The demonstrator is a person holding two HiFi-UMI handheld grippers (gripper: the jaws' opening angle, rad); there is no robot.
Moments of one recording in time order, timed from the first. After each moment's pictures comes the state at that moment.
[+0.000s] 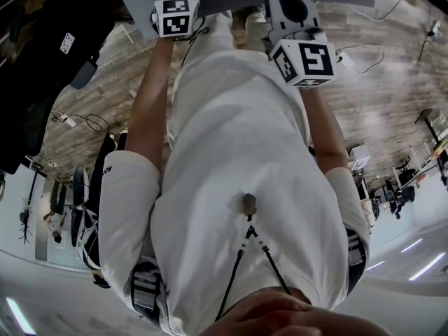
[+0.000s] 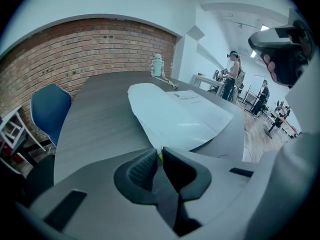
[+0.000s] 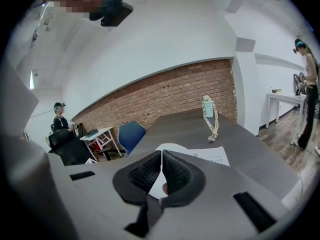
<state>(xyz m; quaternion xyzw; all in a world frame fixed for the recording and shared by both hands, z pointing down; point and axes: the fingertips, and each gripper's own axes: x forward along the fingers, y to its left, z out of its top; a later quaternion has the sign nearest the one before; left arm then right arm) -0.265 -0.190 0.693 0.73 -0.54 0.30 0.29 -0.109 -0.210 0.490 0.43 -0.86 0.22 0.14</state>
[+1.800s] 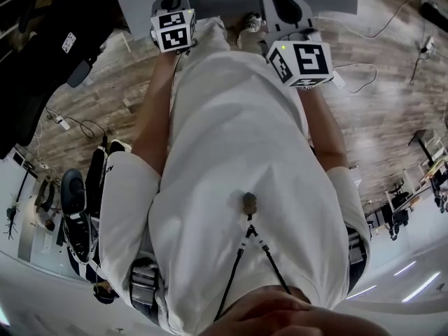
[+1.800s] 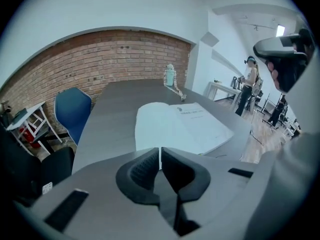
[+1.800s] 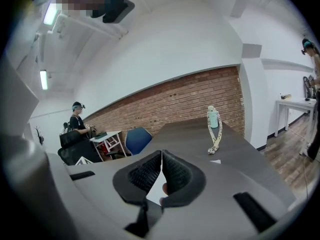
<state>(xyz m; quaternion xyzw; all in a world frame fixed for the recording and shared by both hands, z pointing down) -0.237 -0.162 0.637 0.67 -0.63 0.27 0.29 -0.063 -0.203 0.449 0.39 -0.89 0.19 0.12</state>
